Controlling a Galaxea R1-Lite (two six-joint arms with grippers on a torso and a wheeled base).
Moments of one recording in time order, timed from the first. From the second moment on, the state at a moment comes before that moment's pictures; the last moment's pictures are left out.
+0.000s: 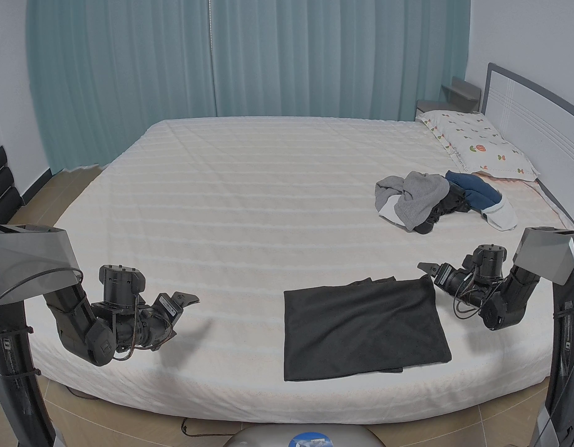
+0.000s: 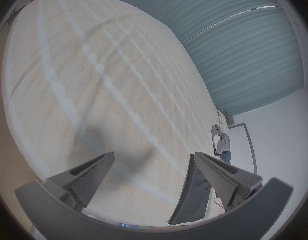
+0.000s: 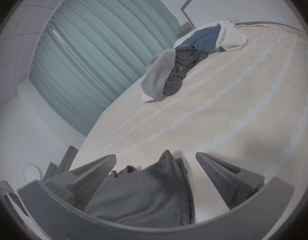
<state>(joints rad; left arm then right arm) -0.15 2.19 -0.54 -0.98 -0.19 -1.00 -0.01 2.48 -0.89 -1.19 0.25 0.59</state>
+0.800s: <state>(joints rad) -0.16 2.19 -0.54 -0.98 -0.19 -1.00 -0.10 2.25 -0.34 -1.22 0.43 0.42</state>
